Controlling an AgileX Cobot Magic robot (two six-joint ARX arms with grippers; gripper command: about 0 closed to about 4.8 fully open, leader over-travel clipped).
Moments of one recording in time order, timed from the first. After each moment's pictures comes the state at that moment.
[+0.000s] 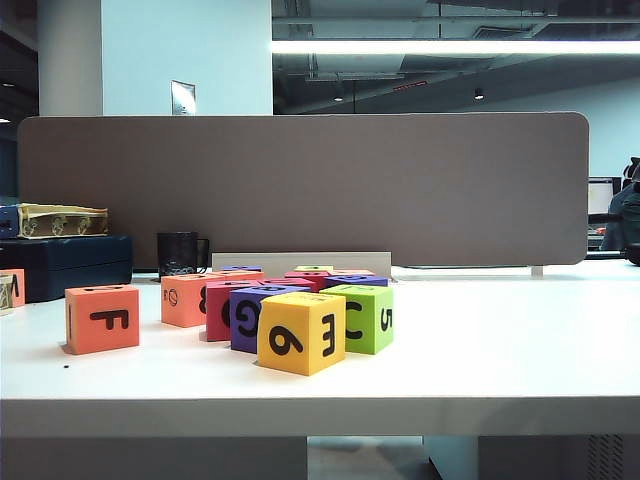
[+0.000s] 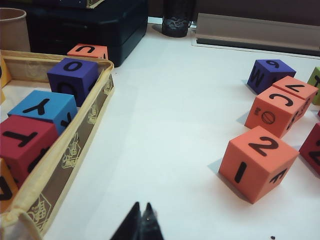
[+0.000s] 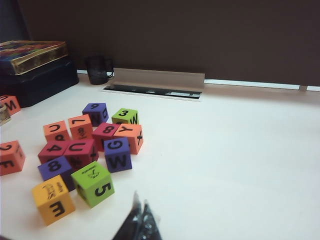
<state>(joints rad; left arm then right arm) -0.01 0.00 0.01 -0.18 -0.04 -0.06 -0.02 0.01 0.50 -0.57 -0.38 0.03</state>
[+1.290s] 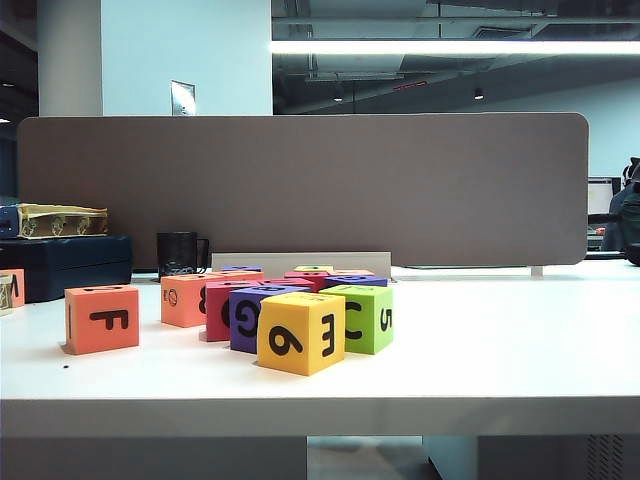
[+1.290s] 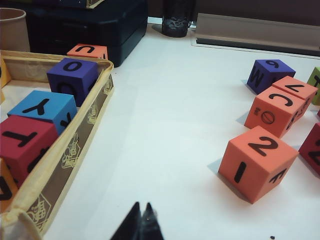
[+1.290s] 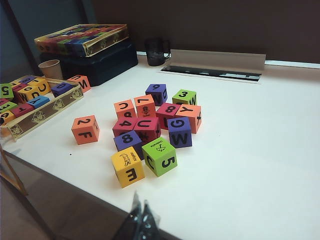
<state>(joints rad) -0.01 0.00 0.01 -0.18 -0.04 -0.07 -0.02 0.01 0.71 -0.86 -0.58 0.03</state>
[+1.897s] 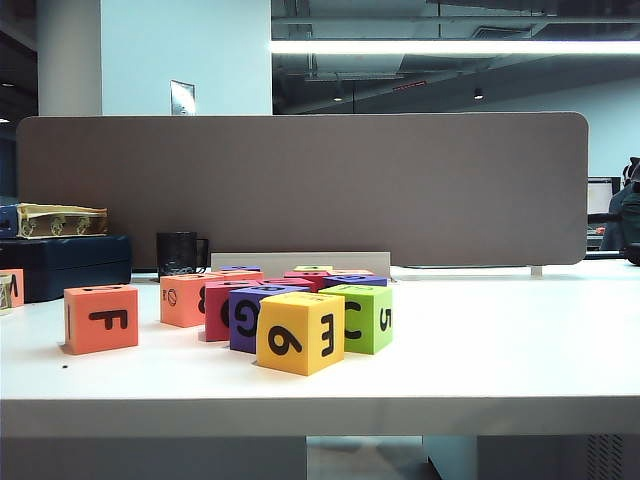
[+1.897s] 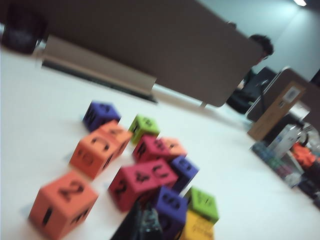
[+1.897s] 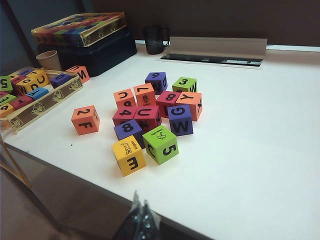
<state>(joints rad) -0.01 0.00 0.19 -0.15 0.43 -0.47 -0.02 0.01 0.71 -0.91 -0.58 0.03</state>
